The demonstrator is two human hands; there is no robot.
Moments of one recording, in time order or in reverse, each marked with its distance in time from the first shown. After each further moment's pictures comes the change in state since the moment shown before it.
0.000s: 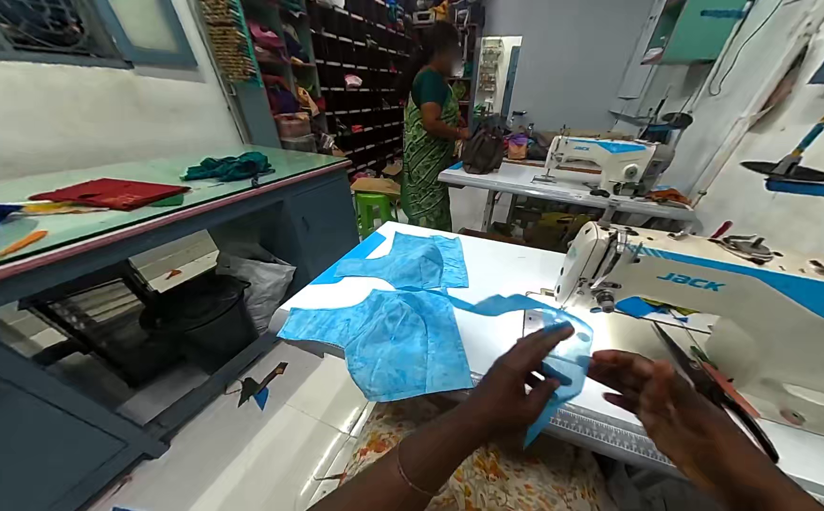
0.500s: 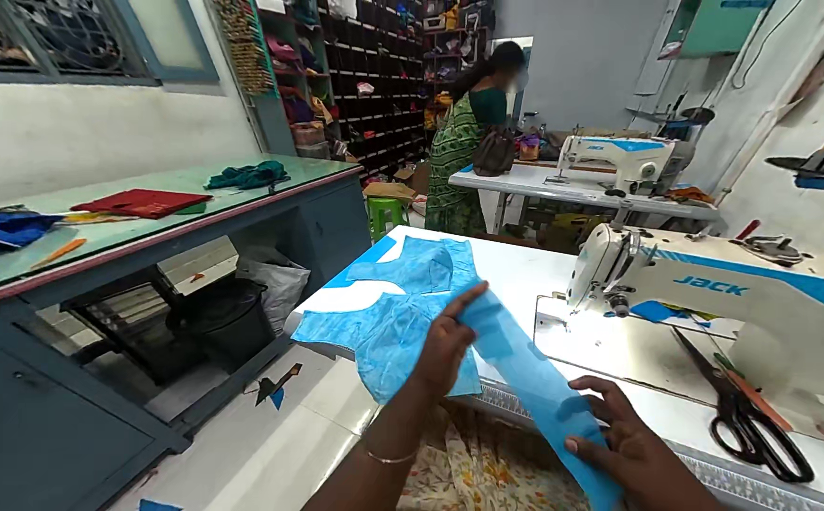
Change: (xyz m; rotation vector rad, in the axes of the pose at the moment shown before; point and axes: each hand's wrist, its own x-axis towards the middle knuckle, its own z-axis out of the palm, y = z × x) left_hand -0.006 0.001 -0.066 -0.366 0.368 -0.108; right_hand -0.014 0.019 0.040 -0.136 -0.113 0.116
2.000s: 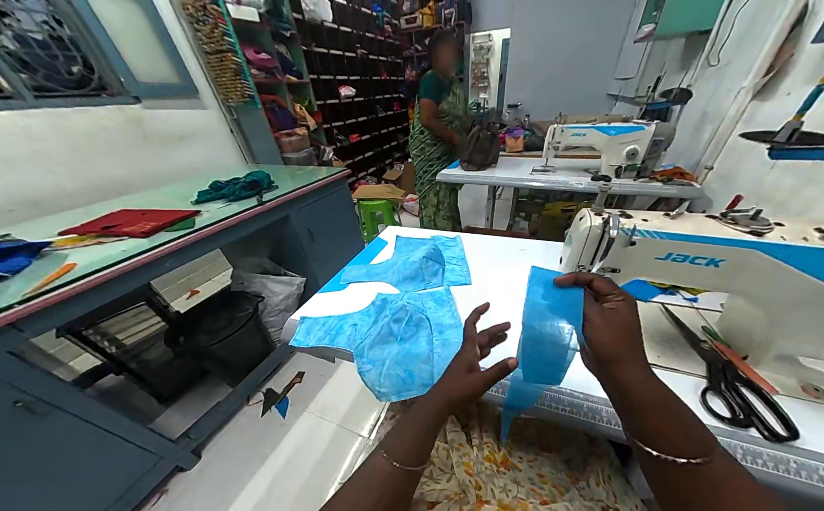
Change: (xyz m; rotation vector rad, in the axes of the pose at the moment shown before) left_hand -0.014 -0.045 0.009 0.208 -0.255 -0.133; right_hand 0.092 -0.043 0.004 0.280 0.553 -0.421
